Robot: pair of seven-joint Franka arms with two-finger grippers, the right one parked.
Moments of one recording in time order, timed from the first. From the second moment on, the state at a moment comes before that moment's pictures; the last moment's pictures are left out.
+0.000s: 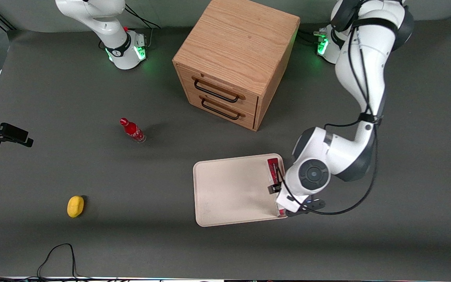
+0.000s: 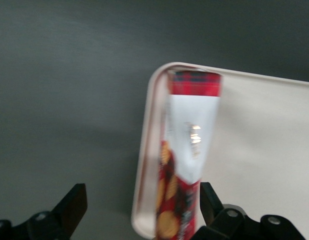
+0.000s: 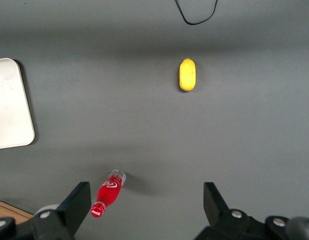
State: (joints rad) arm -0.30 0.85 -0.16 -1.05 0.10 1.78 -0.70
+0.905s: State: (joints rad) arm 0.06 0.15 -0.15 -1.59 0.05 1.62 -0.27
